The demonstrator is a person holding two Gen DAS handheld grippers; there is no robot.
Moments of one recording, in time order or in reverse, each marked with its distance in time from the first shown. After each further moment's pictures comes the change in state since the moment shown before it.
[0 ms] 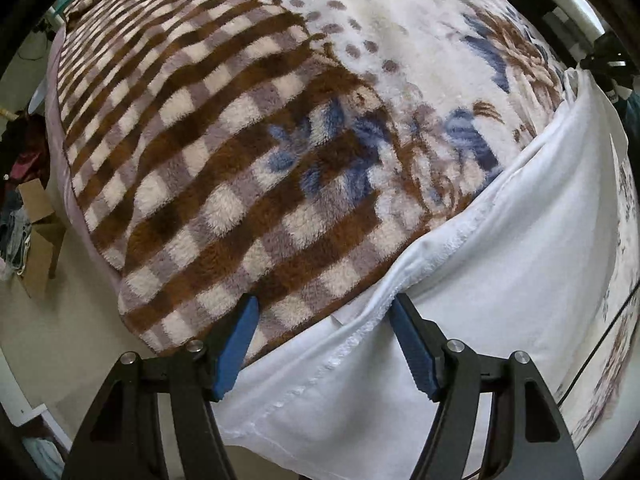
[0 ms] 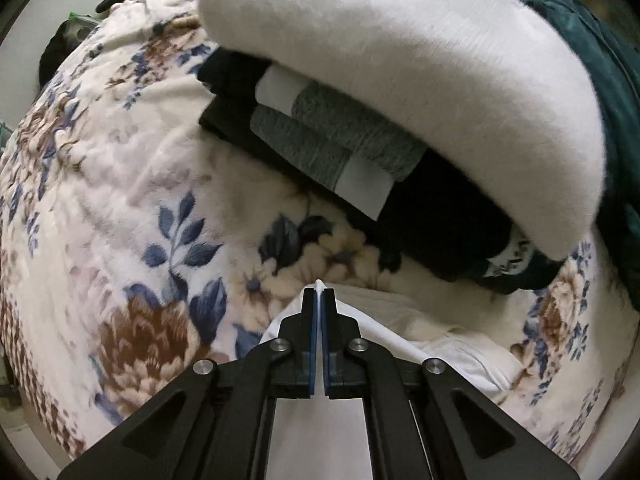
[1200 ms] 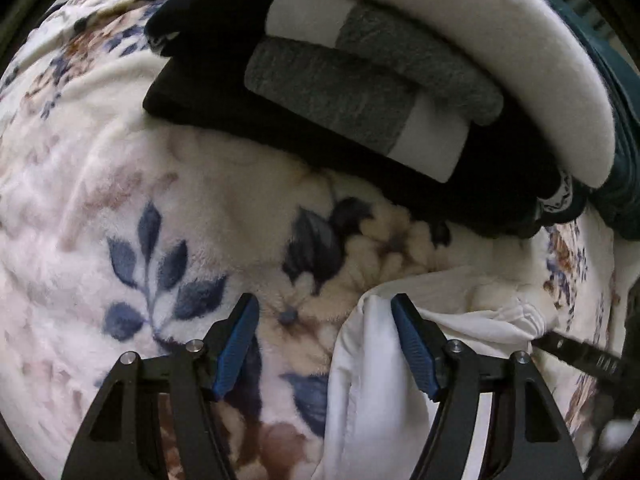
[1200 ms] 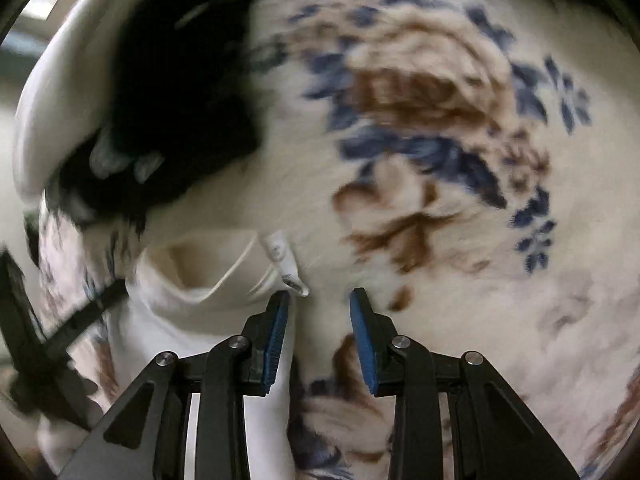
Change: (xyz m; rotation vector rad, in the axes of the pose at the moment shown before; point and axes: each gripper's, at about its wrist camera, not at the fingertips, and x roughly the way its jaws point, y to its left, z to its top) left arm 0.051 -0.337 0.302 0.526 -0.056 -0.207; right arm 0.053 -0.219 -0.161 0.726 0.017 0.354
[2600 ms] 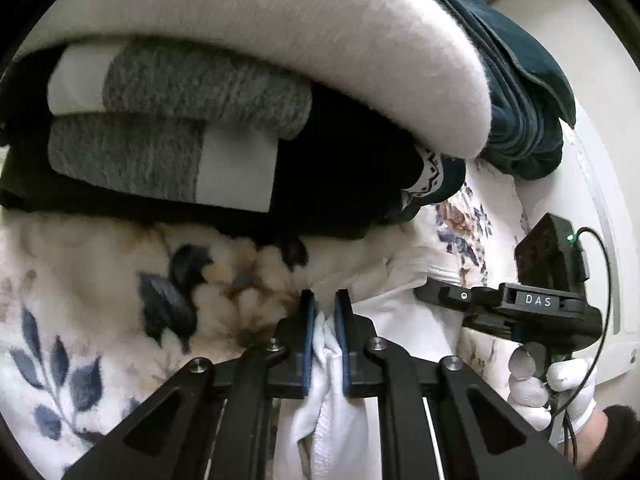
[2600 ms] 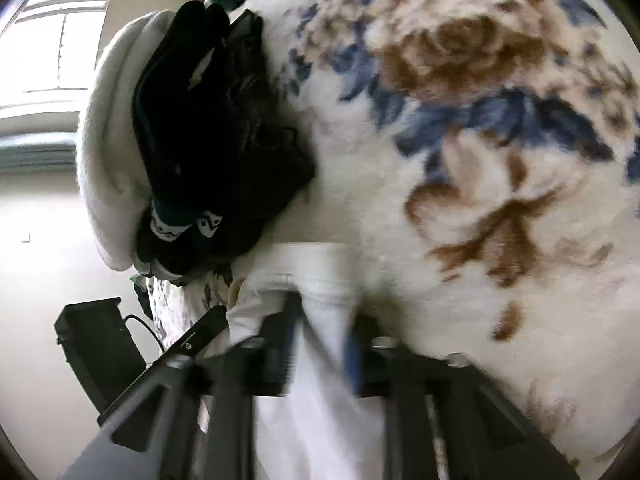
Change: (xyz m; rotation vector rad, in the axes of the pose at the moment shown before) left arm 0.006 -0.044 0.015 0.261 -0.015 -0.398; right arm 0.035 0.016 -0.012 0.127 -0.104 0.371
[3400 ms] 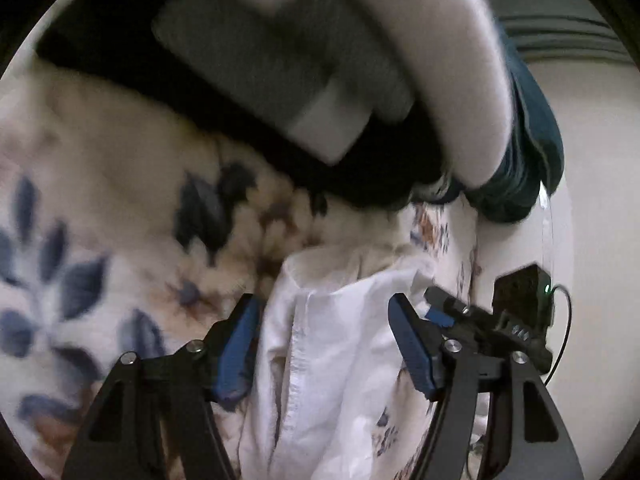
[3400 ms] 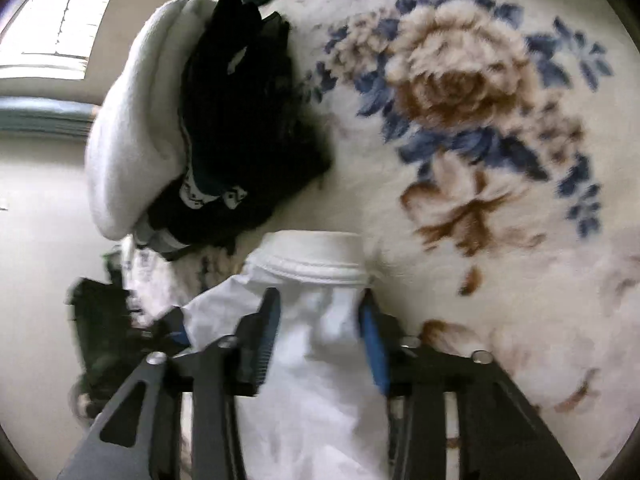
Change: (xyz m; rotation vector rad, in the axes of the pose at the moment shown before) left arm -0.007 0.065 -0.017 -0.326 0.136 -0.232; right arm -0.046 0.000 -0.007 -0.044 0.056 -0.064
